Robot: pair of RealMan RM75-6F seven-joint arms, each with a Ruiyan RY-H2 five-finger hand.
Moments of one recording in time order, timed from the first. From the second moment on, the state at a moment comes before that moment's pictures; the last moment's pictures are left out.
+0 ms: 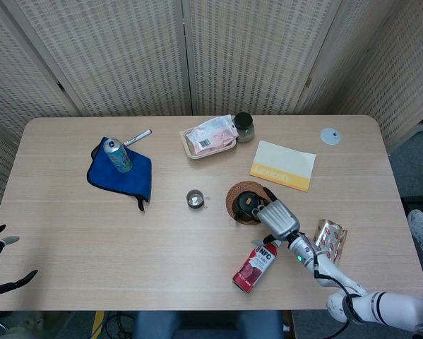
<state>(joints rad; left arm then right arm) 0.01 -1.11 -0.02 -1.55 1.48 1.52 -0.13 0.68 -1.49 0.02 -1.46 -1.26 0.91 -0.52</state>
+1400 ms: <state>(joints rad) 0.01 -1.11 -0.02 -1.54 1.47 1.52 -0.13 0.72 -1.50 0.06 -1.45 -1.14 0.84 -0.54</state>
